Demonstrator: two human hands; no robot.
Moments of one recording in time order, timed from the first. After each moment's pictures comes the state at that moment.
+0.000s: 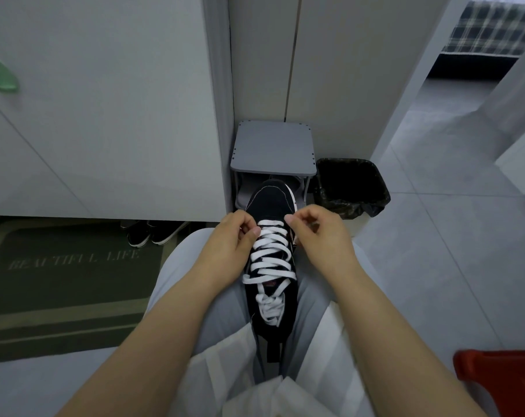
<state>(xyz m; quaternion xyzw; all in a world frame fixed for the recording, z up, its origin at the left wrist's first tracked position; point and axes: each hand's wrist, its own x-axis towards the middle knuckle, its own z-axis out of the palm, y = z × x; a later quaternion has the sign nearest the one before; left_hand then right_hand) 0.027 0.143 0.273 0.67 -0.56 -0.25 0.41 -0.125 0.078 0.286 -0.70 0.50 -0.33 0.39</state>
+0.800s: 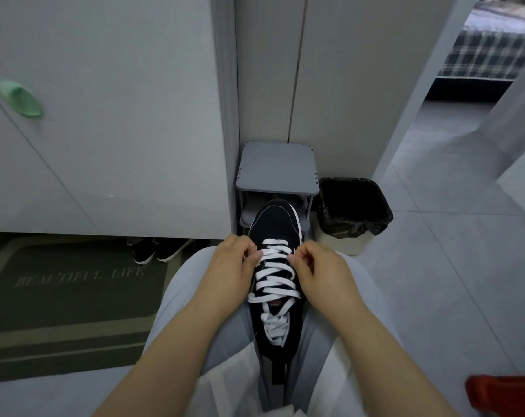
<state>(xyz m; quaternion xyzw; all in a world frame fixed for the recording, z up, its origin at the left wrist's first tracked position) 0.025 0.153 0.270 0.69 -0.59 -0.17 0.38 -0.132 0.102 0.281 -0.78 0.50 -0.25 0.29</state>
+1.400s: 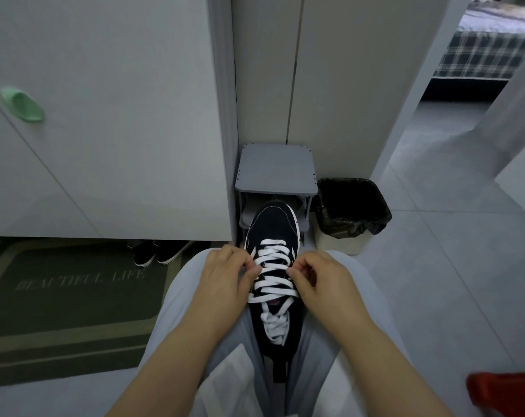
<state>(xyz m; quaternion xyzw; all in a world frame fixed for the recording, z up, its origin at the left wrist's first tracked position) 0.026 0.177 0.268 0.71 -0.60 -0.13 0.35 -0.142 0.118 0.278 -0.81 0.46 -0.27 0.26</state>
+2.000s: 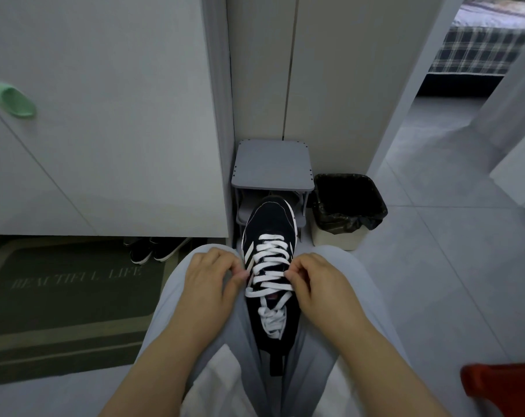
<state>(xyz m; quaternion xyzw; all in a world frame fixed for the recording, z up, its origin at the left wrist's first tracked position) 0.032 0.194 0.269 0.69 -0.62 -0.10 0.36 -0.146 0.127 0.277 -0.83 0.44 -0.23 0.24</state>
